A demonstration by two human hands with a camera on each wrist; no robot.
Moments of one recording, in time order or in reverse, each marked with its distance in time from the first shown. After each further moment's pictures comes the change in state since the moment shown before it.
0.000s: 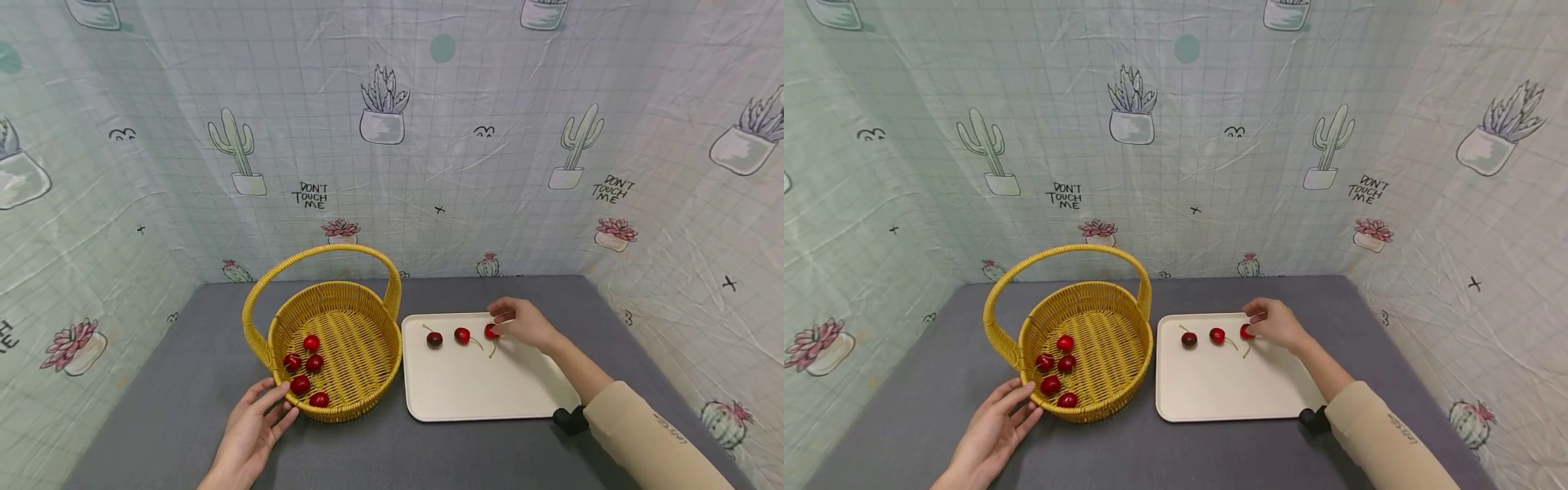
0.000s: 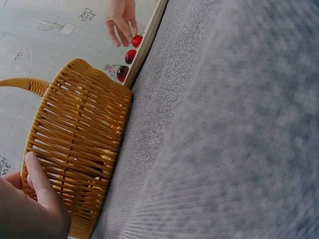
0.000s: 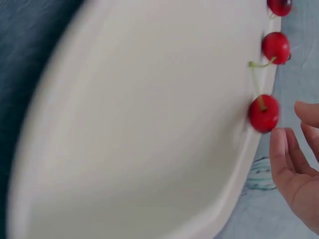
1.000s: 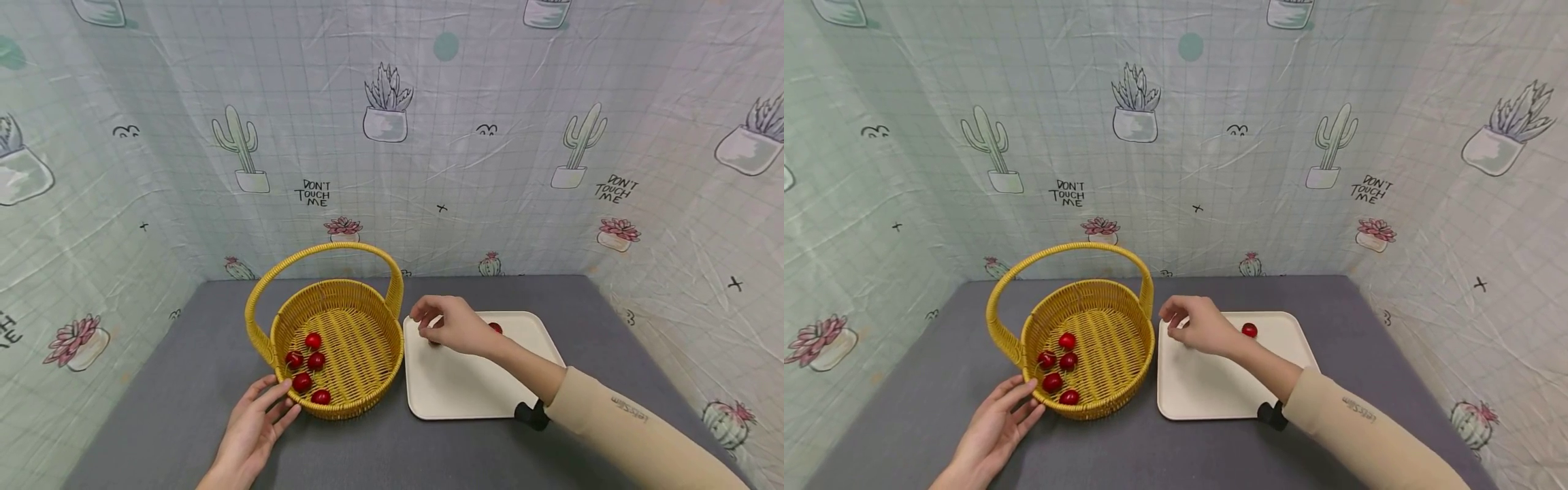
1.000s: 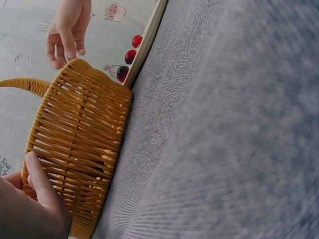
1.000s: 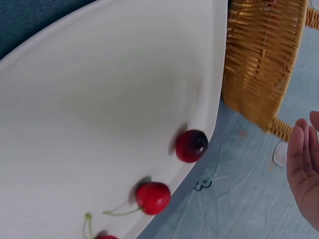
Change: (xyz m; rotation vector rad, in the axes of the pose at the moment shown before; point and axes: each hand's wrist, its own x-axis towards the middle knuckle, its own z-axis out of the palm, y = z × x) left_hand 0.000 0.000 0.001 0.013 0.007 0.002; right_hand 0.004 -0.119 0.078 -0.064 -0.161 -0.367
